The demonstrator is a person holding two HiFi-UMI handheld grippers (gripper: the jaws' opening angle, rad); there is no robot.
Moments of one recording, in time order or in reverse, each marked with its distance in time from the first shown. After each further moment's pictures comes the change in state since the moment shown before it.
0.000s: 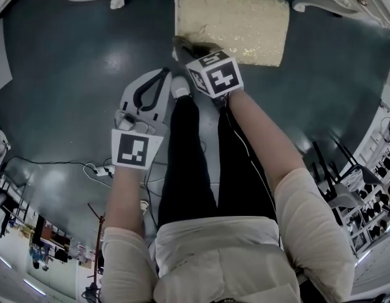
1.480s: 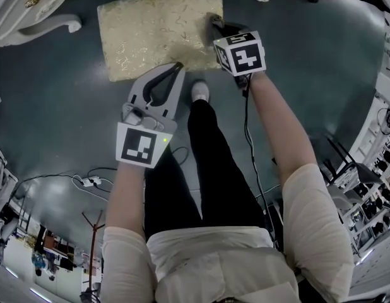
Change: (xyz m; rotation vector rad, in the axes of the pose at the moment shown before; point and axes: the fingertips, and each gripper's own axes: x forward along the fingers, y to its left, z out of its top) left arm 0.168 -0.166 0.051 -0.008 -0.054 -0.121; right arm -0.137 -0.286 -0.050 -0.042 -0.012 -0.303
